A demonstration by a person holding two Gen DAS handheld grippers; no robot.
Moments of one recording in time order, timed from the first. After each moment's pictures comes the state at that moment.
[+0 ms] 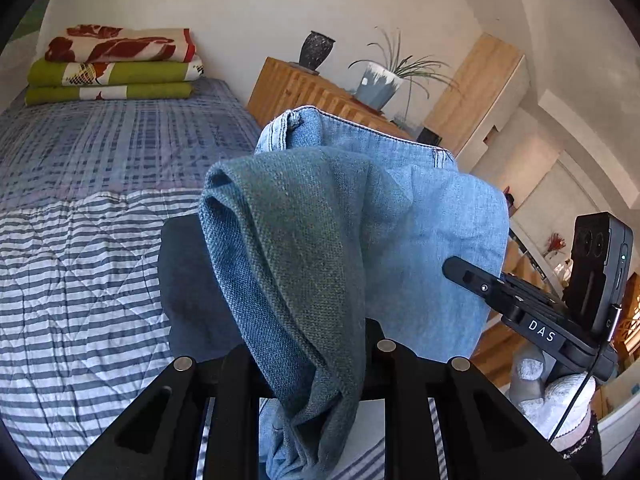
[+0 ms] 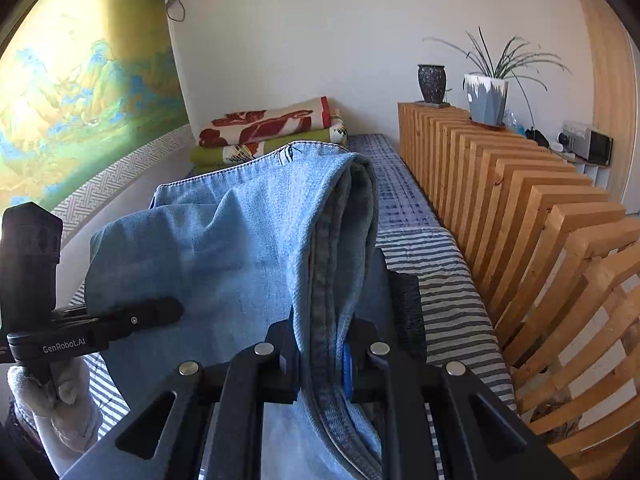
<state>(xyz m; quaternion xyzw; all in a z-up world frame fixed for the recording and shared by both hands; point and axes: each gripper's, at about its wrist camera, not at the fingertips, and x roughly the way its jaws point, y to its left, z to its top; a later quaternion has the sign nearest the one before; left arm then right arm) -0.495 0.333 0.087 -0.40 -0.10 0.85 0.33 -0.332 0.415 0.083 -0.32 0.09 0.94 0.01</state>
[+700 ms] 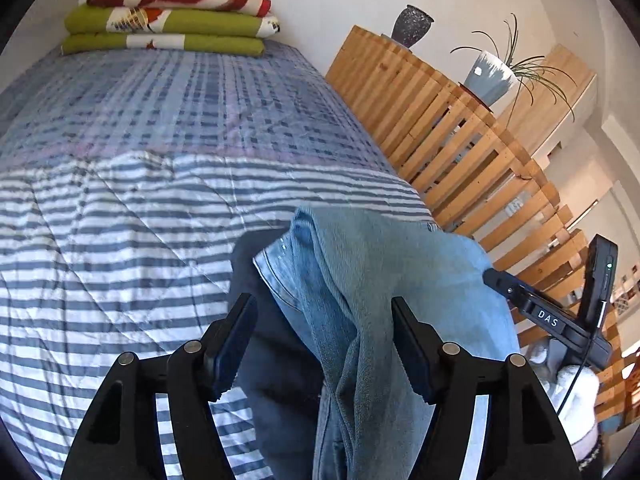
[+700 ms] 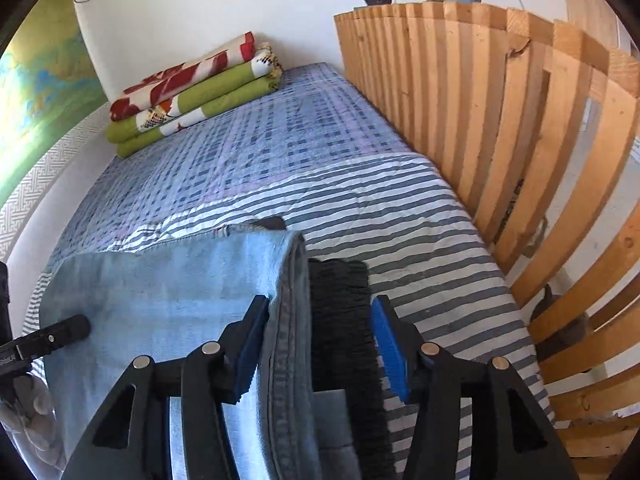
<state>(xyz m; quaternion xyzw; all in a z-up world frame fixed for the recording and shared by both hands) -0.634 0.299 -0.043 -0.44 -0.11 0.86 0.23 -0.500 0.504 -0.067 -0.41 0.13 0.90 0.08</state>
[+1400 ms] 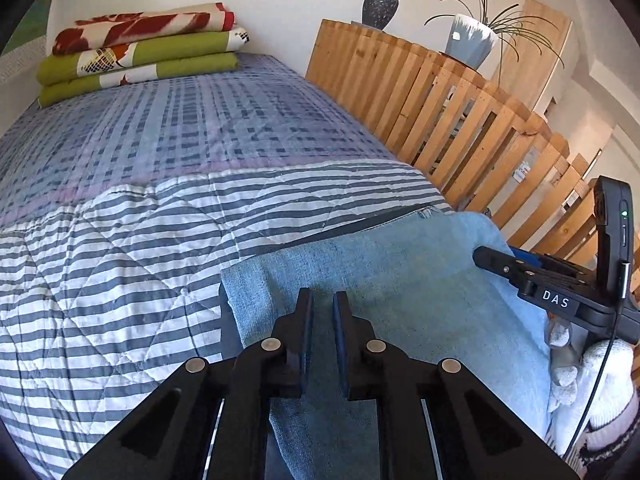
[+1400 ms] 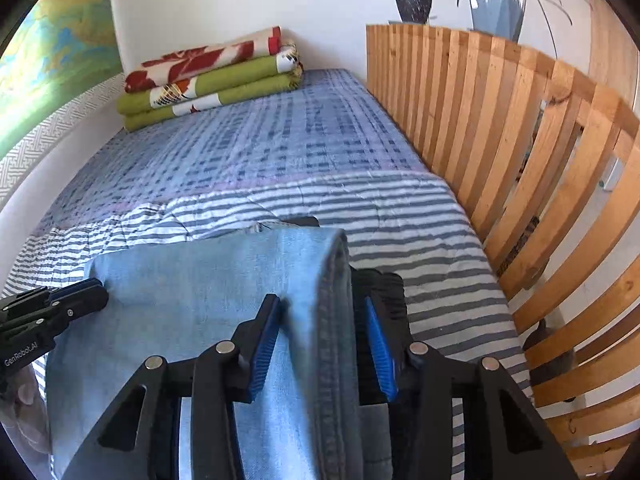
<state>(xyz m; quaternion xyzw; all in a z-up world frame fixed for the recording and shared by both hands) -0.639 0.347 -0.084 -0.43 -0.02 0.86 0.27 -0.520 0.479 -0.076 -0.42 0.08 0.90 0.07</state>
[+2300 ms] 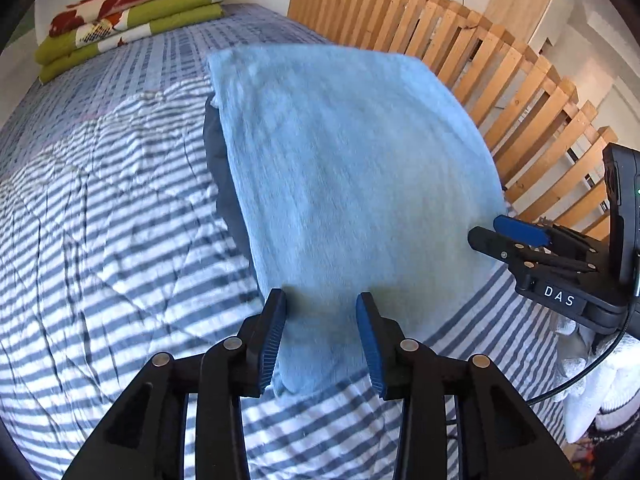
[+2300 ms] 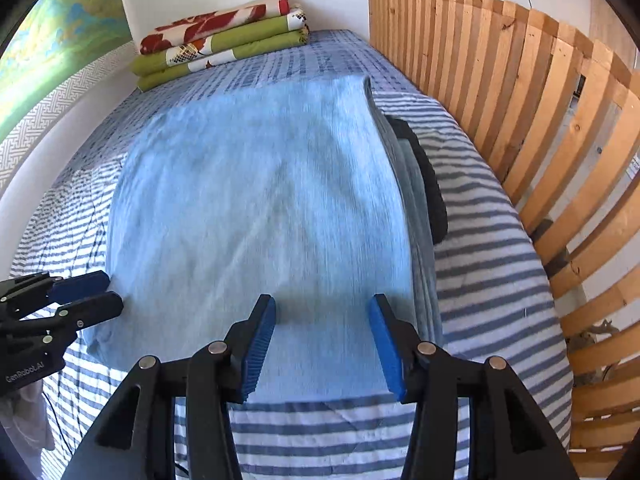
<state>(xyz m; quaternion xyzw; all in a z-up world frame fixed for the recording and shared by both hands) -0.449 0.311 -0.095 -0.52 0.04 0.81 0.26 -0.364 0.399 -0.101 -0.47 0.08 0.87 0.07</state>
